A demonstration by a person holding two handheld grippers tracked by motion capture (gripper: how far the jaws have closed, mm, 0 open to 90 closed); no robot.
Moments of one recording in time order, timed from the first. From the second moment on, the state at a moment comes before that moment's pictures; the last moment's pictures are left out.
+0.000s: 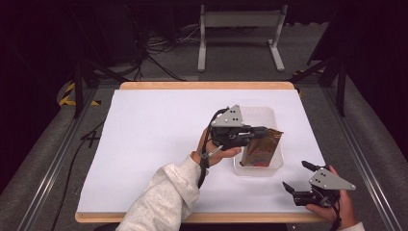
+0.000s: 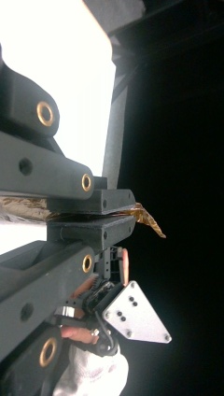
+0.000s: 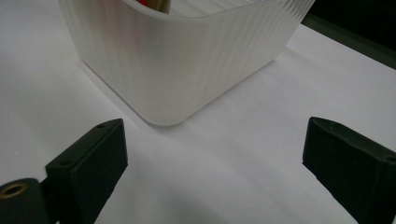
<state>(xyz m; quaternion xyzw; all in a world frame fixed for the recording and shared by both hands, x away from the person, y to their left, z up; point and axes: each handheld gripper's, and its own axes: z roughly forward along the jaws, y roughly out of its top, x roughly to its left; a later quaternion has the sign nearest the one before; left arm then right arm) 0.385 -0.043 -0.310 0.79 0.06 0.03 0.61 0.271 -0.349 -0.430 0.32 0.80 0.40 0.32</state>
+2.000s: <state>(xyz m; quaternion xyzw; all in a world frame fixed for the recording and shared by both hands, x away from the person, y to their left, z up) 0.377 -0.041 -0.334 0.83 0.06 0.07 0.55 0.271 -0.347 -0.430 0.32 0.80 0.40 0.31</state>
